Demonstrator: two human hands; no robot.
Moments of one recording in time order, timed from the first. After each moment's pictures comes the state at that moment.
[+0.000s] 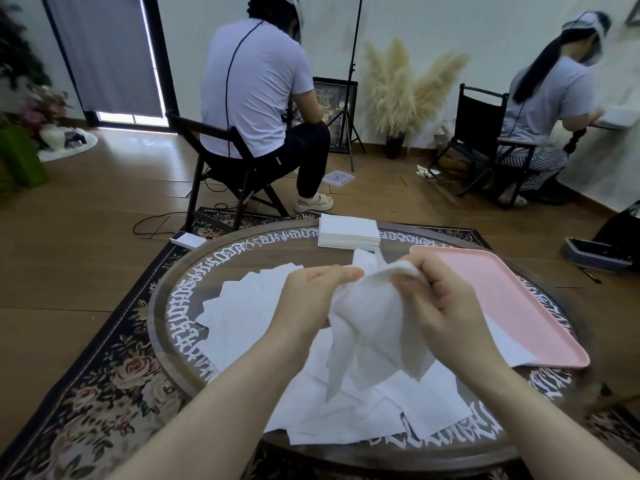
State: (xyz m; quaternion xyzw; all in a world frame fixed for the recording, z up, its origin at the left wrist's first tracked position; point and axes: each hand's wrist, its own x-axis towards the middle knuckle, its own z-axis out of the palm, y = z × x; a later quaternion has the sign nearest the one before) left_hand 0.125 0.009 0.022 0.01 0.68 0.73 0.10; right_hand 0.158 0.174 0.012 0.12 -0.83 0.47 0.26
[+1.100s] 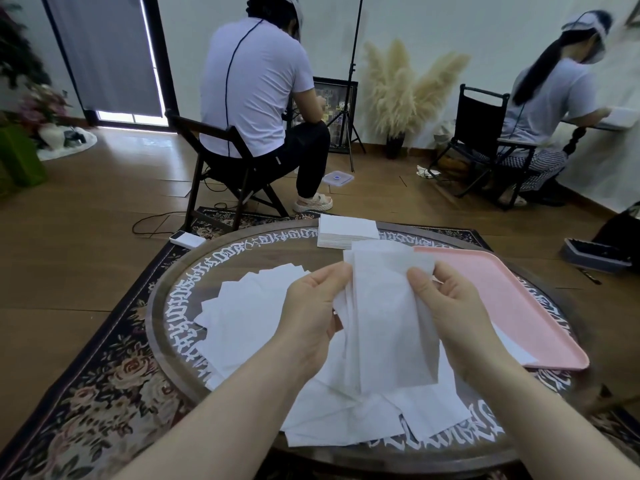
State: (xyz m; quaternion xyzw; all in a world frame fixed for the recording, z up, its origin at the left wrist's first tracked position) left_hand 0.119 0.022 0.005 -0.02 0.50 0.86 0.15; right_hand 0.154 0.177 0.015 -0.08 -0.69 0.71 0.13
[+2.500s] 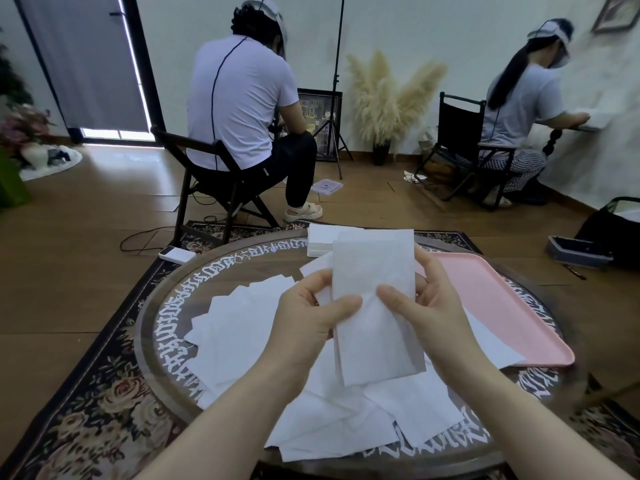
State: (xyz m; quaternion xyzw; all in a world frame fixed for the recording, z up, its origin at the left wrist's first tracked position) left_hand 0.127 0.015 0.005 0.10 0.58 0.80 0.10; right_hand 0.153 0.177 0.009 0.04 -0.67 0.73 0.16
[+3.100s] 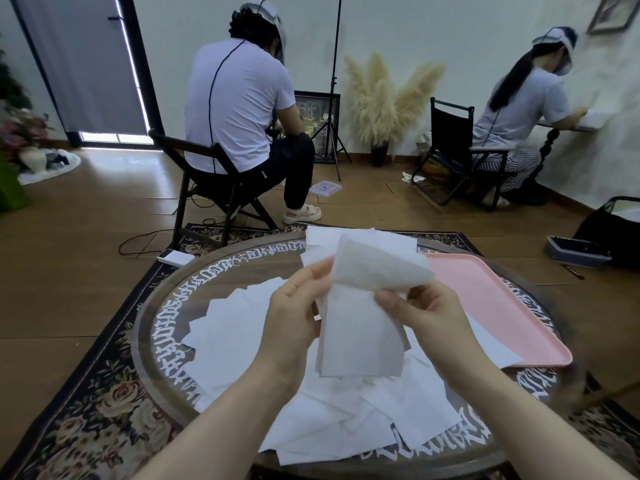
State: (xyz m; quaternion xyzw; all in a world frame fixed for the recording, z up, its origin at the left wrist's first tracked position) left_hand 0.129 0.012 0.013 0.10 0.56 0.82 0.07; right_hand 0.154 0.183 0.009 0.03 -0.69 0.70 0.17
